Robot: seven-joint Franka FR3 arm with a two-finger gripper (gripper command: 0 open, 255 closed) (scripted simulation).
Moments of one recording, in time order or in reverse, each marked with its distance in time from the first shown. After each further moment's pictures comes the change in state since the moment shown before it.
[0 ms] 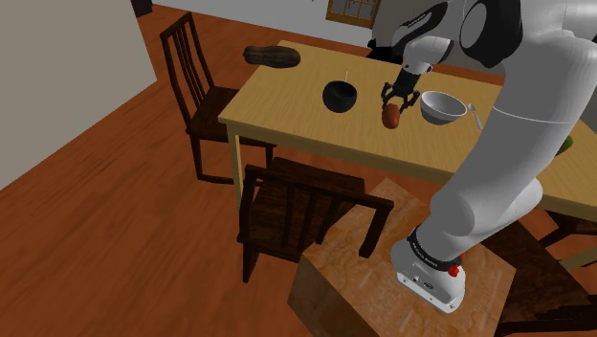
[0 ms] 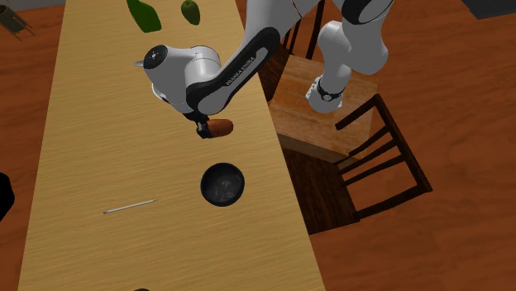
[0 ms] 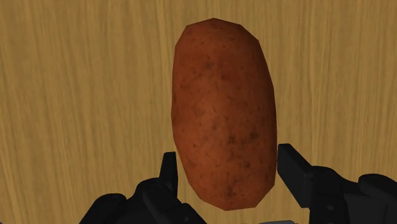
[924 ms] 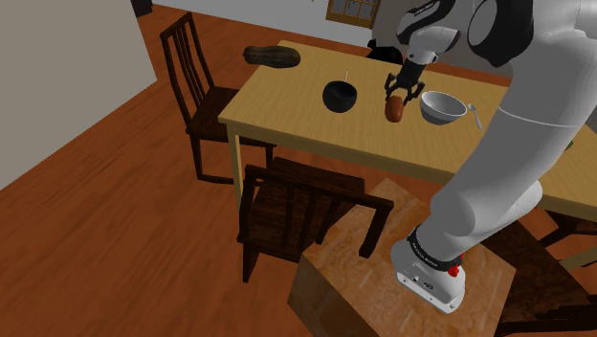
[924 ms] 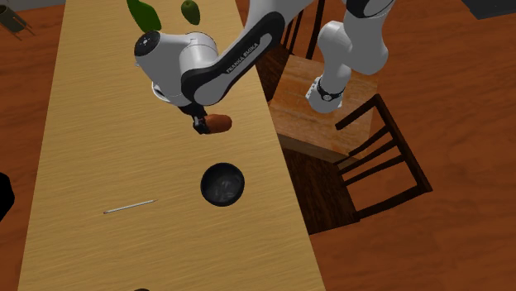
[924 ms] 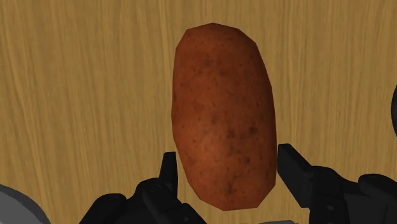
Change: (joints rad) arm 0.006 -0.045 -0.010 0.042 -0.030 -0.080 0.024
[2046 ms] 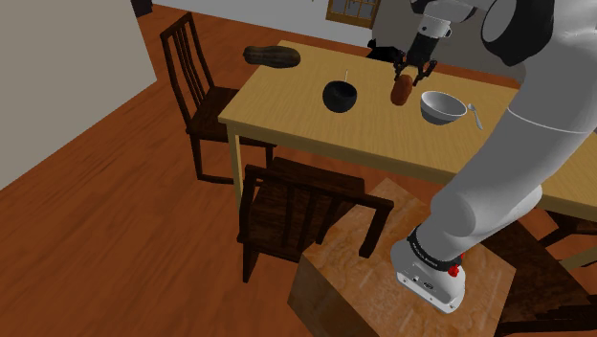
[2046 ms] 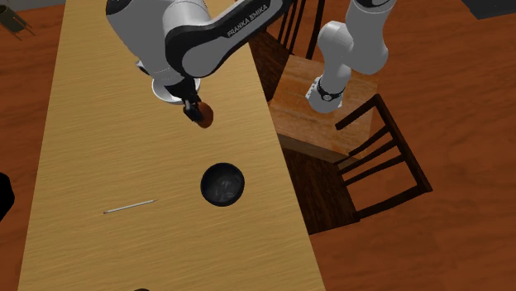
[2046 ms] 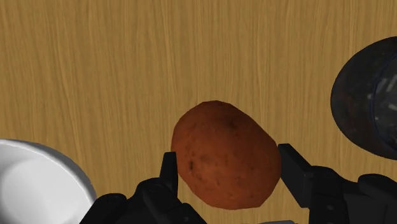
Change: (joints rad) arm 0.006 -0.072 -0.012 0.142 -0.047 -0.202 0.043
